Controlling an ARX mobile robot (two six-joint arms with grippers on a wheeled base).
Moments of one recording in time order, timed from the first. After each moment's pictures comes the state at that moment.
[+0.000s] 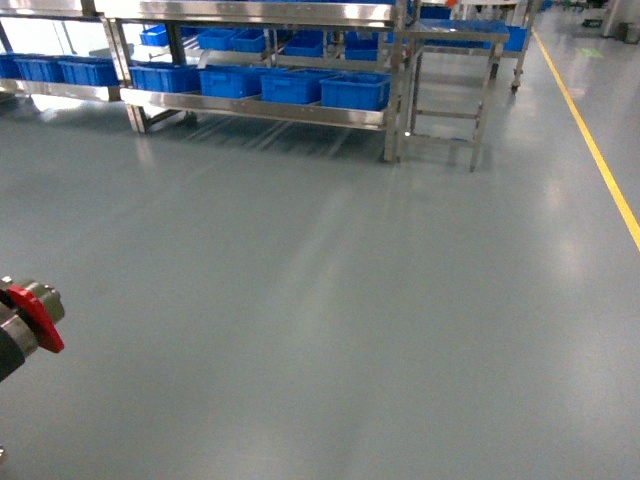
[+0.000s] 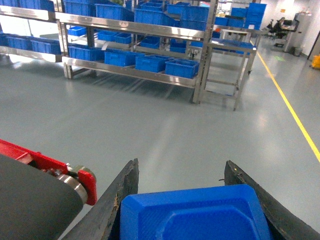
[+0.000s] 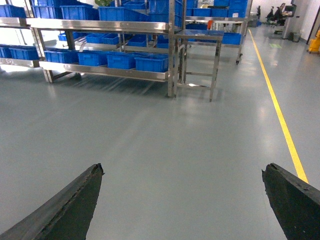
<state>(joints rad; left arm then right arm) -0.46 0.20 0.13 0.08 -0.44 -0.08 0.00 0.00 0.01 0.00 0.00 0.00</state>
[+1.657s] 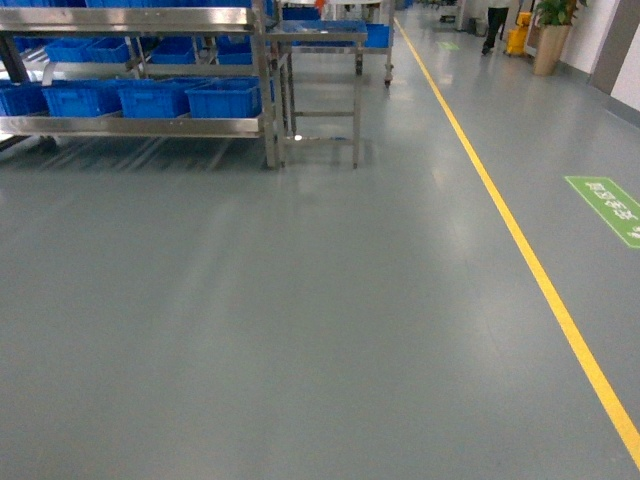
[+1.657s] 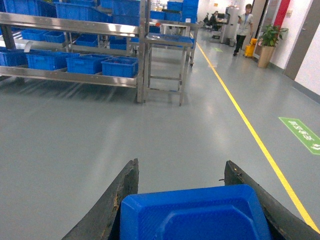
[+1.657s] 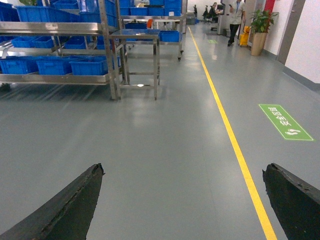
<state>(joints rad) -0.46 0.20 0.13 0.08 -0.44 -0.08 0.00 0.00 0.01 0.00 0.00 0.00</state>
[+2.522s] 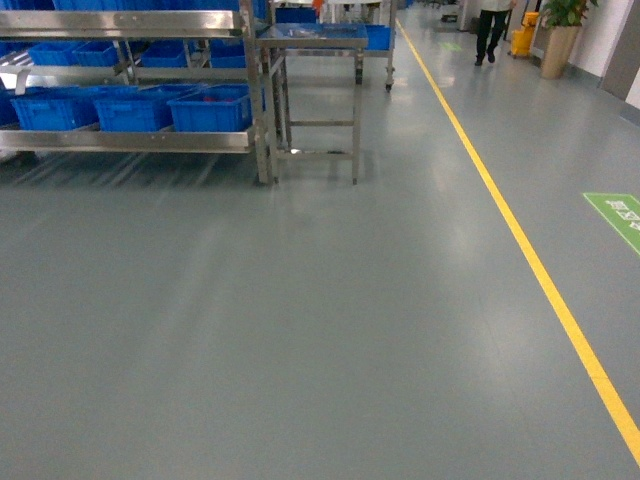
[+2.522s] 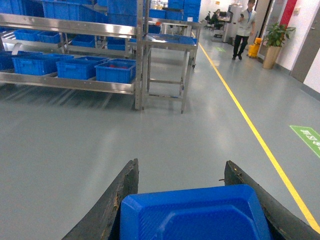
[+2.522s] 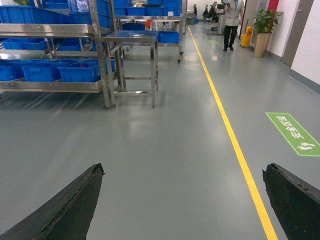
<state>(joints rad) -0.46 0.20 0.13 0.08 -0.44 -0.08 0.00 0.00 0.01 0.00 0.00 0.00</state>
